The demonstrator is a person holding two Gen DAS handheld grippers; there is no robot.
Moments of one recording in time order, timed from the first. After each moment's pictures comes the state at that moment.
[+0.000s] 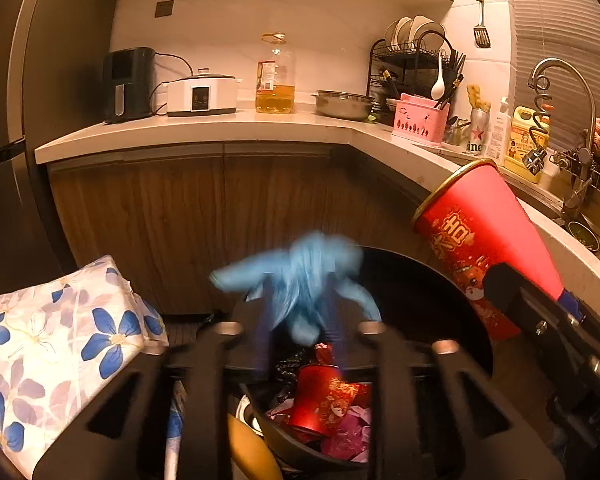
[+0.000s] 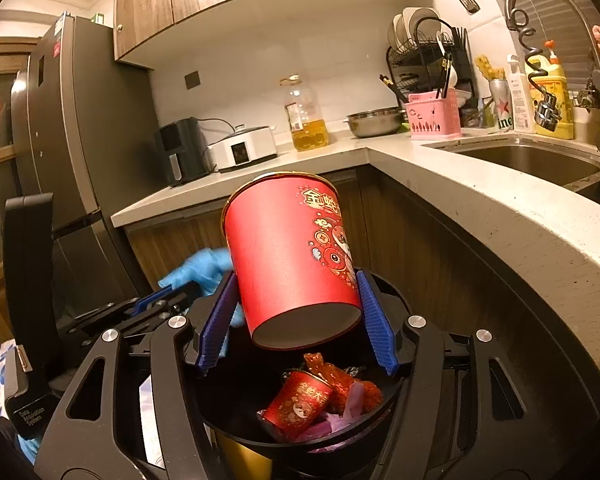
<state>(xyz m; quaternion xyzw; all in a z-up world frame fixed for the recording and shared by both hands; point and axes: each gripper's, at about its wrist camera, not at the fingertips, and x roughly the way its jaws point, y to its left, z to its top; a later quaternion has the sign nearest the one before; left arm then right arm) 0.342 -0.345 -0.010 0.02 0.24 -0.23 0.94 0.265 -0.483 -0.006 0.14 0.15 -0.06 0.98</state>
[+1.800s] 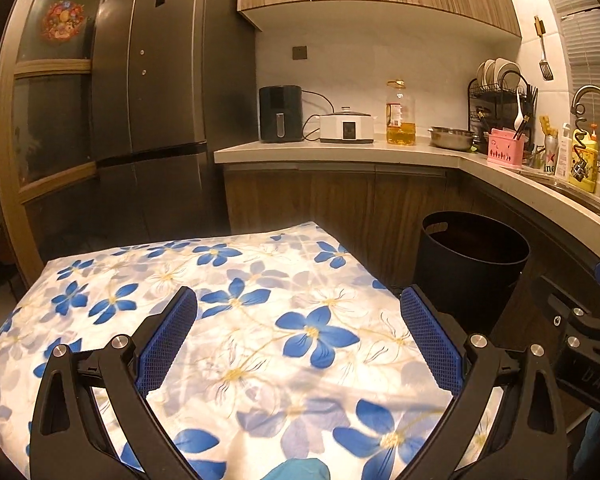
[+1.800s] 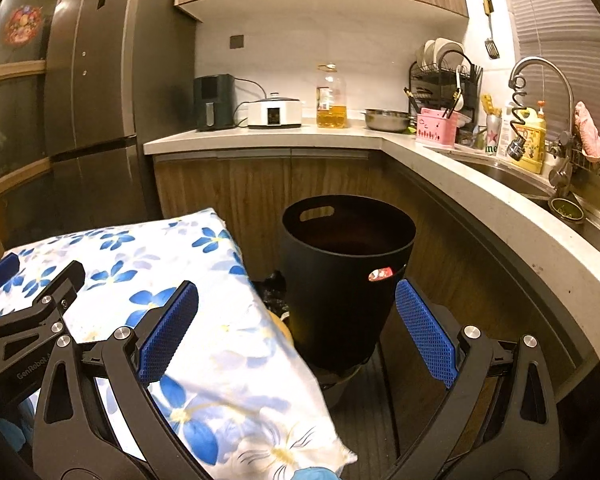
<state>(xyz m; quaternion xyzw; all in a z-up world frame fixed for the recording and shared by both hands) 0.106 -0.142 0.010 0.02 0.18 -0.01 0.98 0.085 -0.314 0.004 0.02 0.20 -0.08 0.98</state>
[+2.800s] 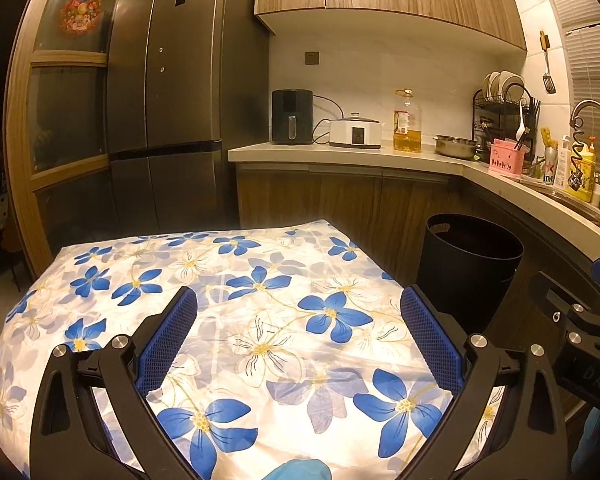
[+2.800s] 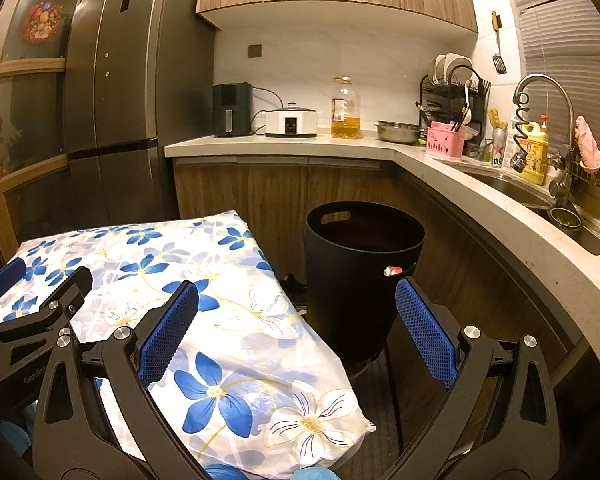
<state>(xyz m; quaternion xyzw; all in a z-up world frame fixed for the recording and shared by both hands) 0.069 -0.112 0.012 0.01 0.18 -0.01 0.98 0.050 -0.286 0.014 0.01 0.19 -0.06 0.98</state>
